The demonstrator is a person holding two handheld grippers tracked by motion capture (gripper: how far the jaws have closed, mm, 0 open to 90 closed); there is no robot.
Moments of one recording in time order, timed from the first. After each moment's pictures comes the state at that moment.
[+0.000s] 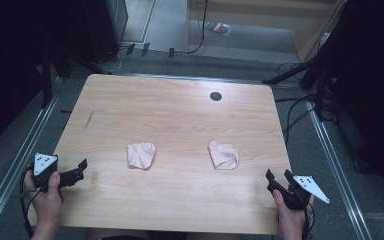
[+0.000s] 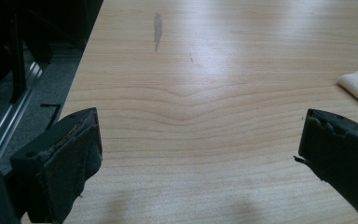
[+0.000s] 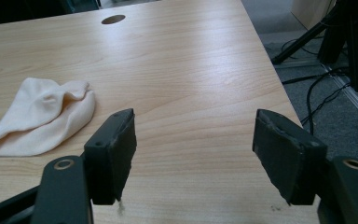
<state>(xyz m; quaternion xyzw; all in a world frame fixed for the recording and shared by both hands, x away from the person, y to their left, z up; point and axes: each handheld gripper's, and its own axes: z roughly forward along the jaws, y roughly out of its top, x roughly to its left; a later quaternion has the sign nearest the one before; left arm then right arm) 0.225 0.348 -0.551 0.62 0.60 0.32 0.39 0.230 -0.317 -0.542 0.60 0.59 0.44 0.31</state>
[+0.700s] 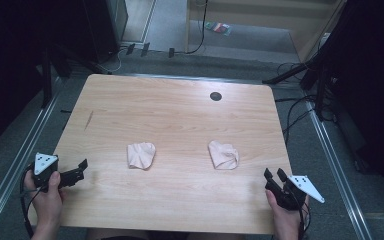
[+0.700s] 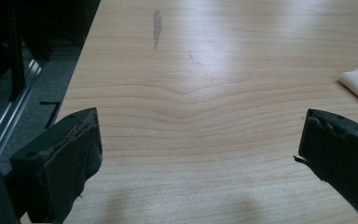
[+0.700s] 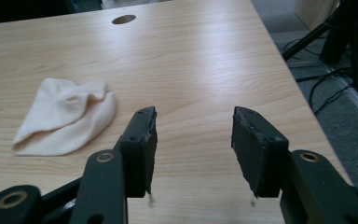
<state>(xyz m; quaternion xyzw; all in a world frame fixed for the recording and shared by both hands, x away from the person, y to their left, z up) 0.226 0.347 -0.551 0.62 0.61 0.32 0.39 0.226 -0.298 -0.532 0.59 0.60 0.44 0.31</state>
